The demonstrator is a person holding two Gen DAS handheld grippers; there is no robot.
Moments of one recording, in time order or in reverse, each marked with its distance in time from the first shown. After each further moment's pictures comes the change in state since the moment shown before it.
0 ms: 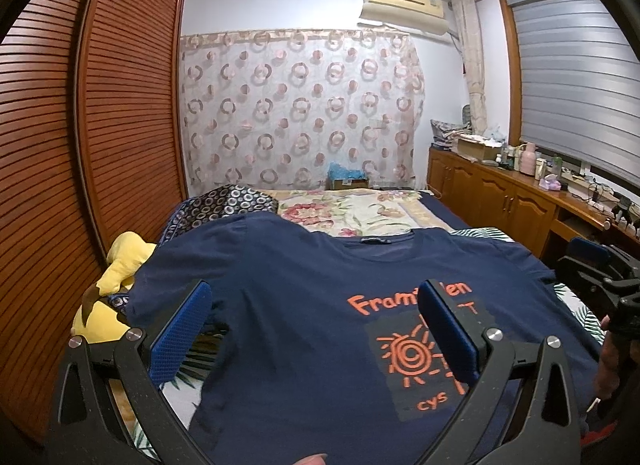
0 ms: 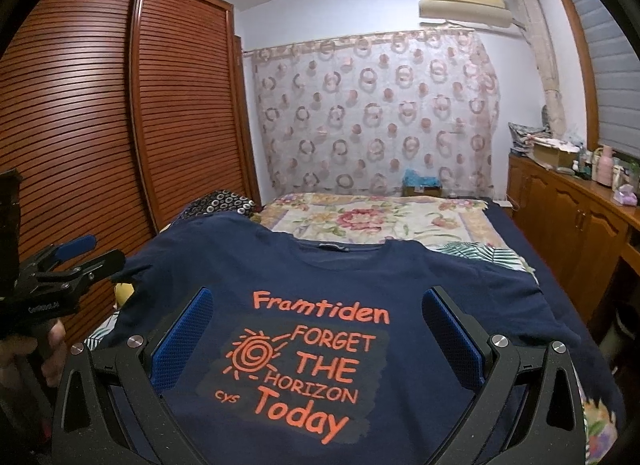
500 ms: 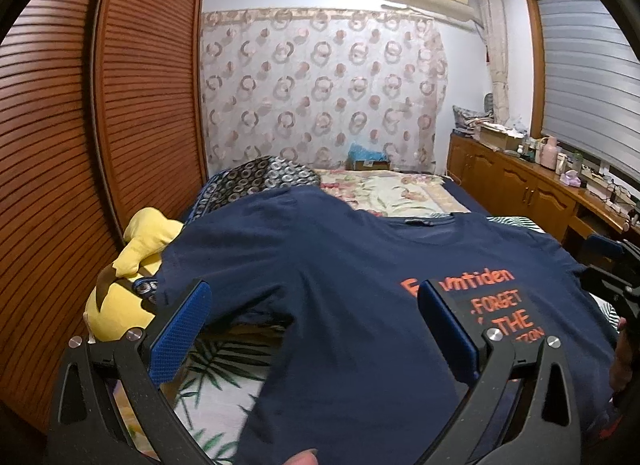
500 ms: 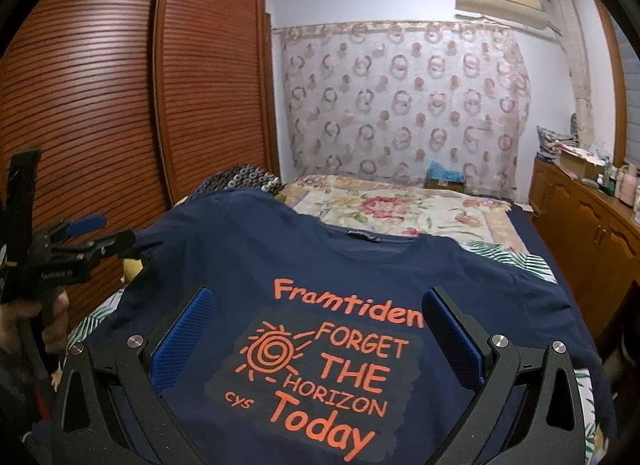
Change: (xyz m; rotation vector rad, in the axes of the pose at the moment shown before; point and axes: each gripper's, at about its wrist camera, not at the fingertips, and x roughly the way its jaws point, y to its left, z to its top) left arm 0.031 0.054 -0.013 -0.031 0.074 0.054; right arm 0.038 0.000 0.008 -0.085 0.085 0.069
